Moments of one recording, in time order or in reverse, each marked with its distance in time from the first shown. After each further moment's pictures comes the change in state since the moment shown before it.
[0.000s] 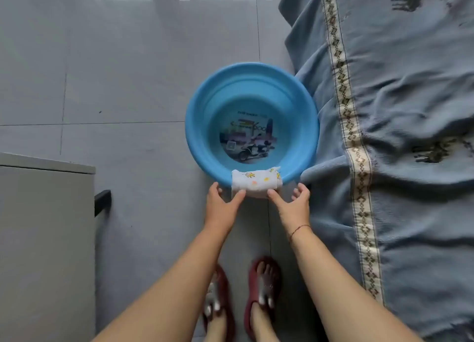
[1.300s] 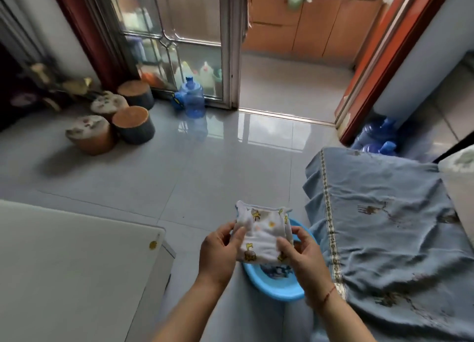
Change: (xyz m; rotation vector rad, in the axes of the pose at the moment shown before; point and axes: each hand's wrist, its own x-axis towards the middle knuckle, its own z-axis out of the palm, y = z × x) left_hand -0.305 0.229 -0.250 -0.459 0.177 0.561; right_hand -0.318 -0.323 -0.054 0.212 -0.577 -0.572
